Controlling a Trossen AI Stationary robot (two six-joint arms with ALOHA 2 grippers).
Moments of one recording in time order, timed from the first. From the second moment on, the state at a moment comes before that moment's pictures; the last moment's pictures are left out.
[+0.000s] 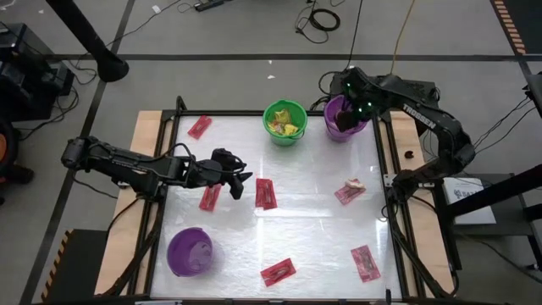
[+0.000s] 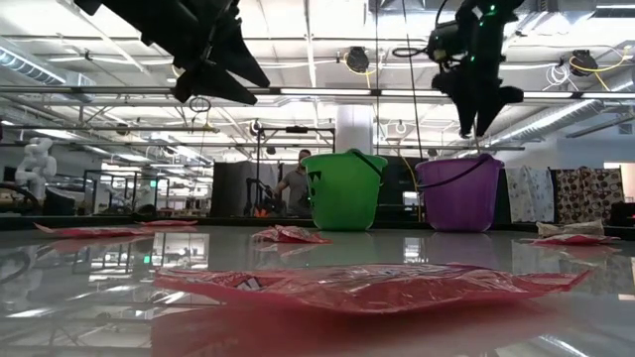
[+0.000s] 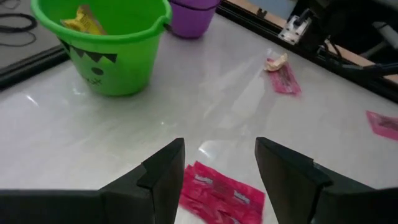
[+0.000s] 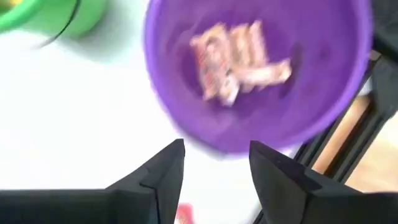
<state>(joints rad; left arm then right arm) -0.10 1.19 0.76 -0.11 -0.43 -0.54 -0.82 1.44 1.40 -1.29 0.04 0.29</state>
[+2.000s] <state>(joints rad) 0.10 1.74 0.76 0.45 -0.19 -0.31 -0.13 1.13 0.55 -0.72 0.16 1.01</state>
